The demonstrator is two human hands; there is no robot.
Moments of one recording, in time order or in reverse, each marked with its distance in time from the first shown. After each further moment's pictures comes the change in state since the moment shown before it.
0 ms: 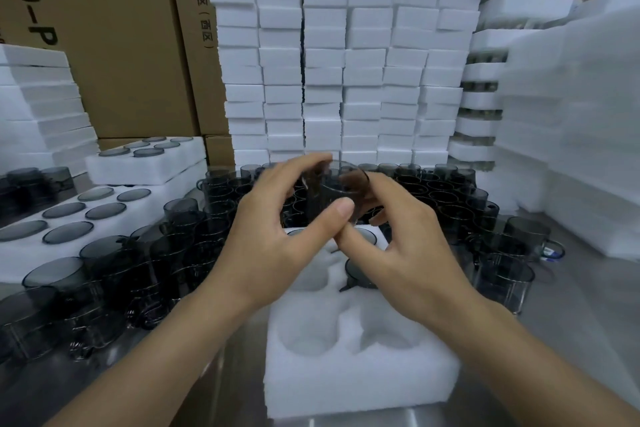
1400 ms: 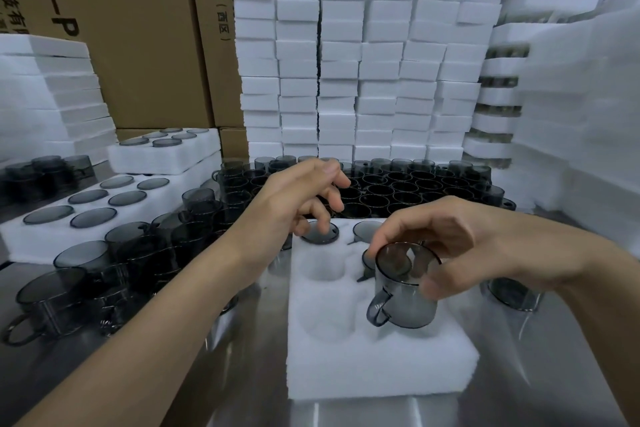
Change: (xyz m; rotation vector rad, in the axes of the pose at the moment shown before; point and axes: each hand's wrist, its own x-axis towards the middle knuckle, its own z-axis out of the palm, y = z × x) left_hand 0.018 -0.017 -0.018 -0.470 -0.227 -0.325; right_hand 0.022 -0.011 -0.079 0.257 -0.901 0.335
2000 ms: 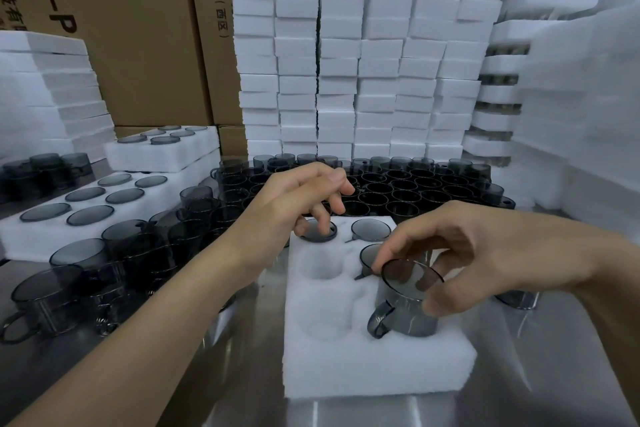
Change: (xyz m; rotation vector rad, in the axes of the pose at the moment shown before) left_hand 0.000 -0.002 0.003 0.026 -0.030 0.026; right_hand -0.007 -0.005 0.001 -0.141 -0.006 0.081
